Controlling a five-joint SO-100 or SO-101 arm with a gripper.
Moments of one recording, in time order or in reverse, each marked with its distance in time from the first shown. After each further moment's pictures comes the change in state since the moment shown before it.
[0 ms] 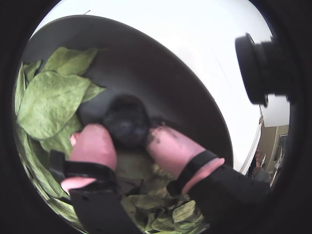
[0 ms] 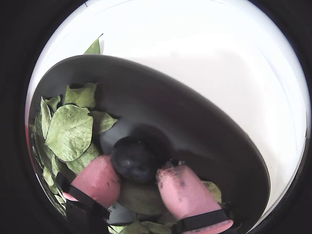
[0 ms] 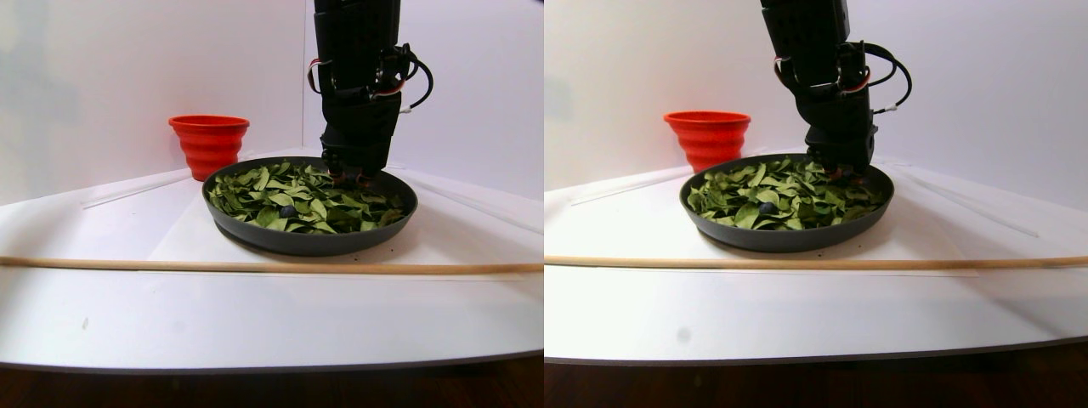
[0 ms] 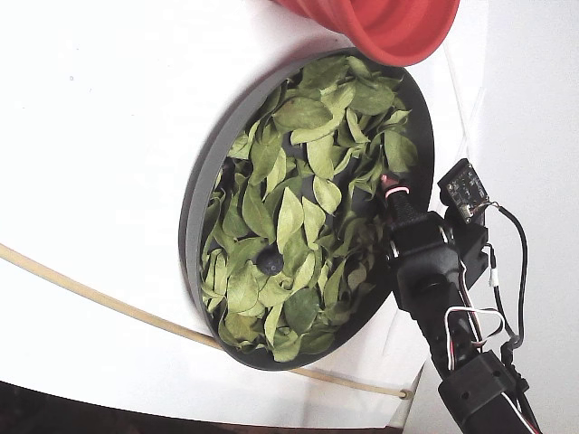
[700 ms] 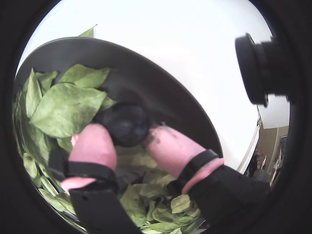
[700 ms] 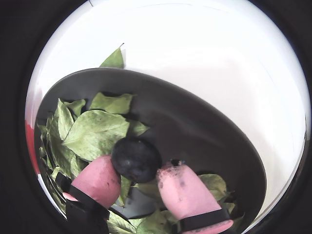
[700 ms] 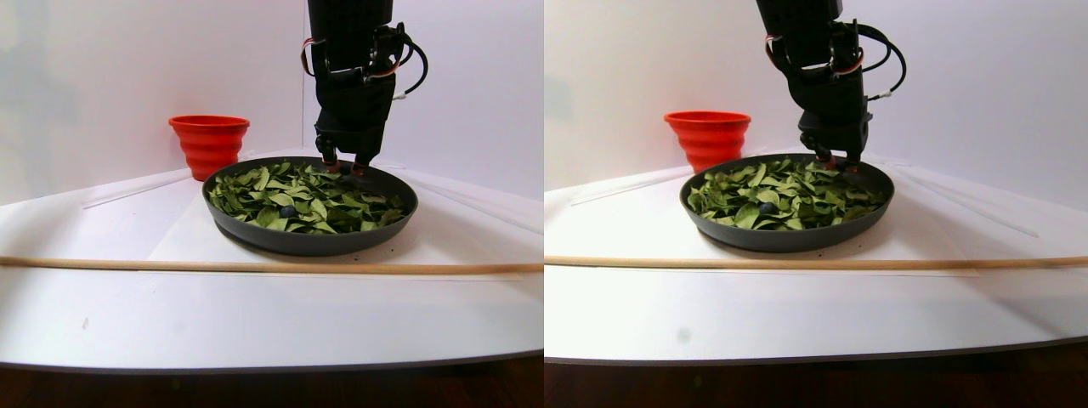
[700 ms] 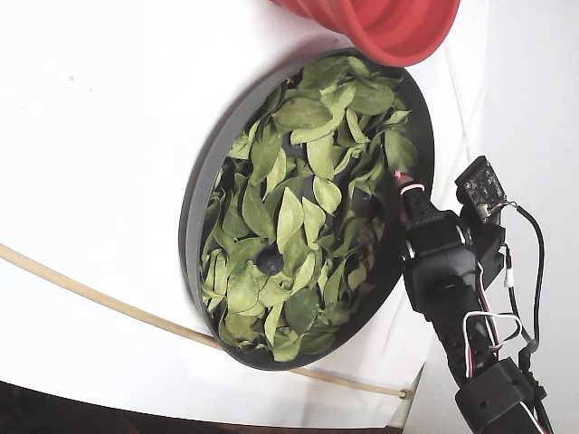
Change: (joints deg) arm -1.1 6.4 5.0 0.1 0.4
